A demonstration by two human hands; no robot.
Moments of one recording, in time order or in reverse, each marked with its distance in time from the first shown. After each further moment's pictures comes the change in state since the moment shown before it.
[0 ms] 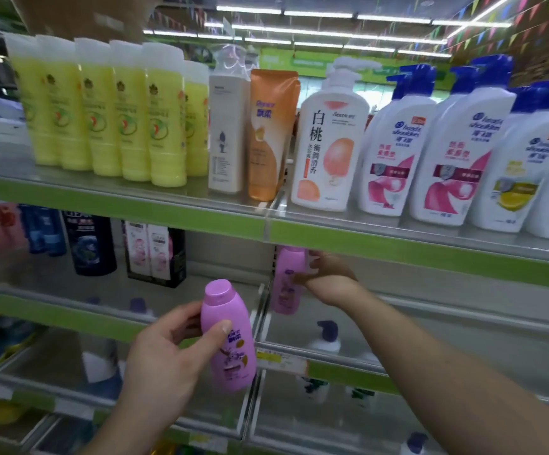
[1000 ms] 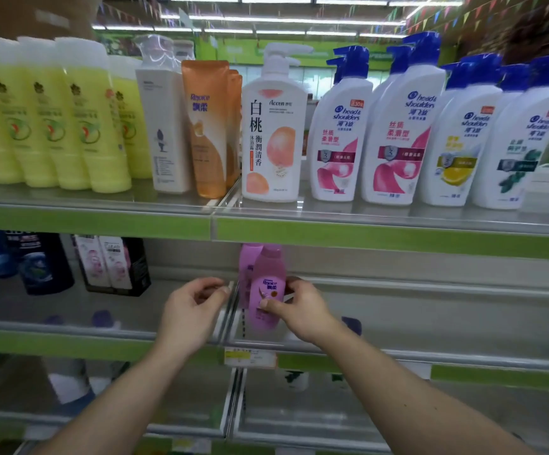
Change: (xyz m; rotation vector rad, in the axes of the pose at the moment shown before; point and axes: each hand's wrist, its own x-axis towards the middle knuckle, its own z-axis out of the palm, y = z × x) left_hand 0.075 -0.029 0.076 0.155 -0.080 -0.055; right_hand -0.047 0.049 0.022 0.284 0.004 -0.053
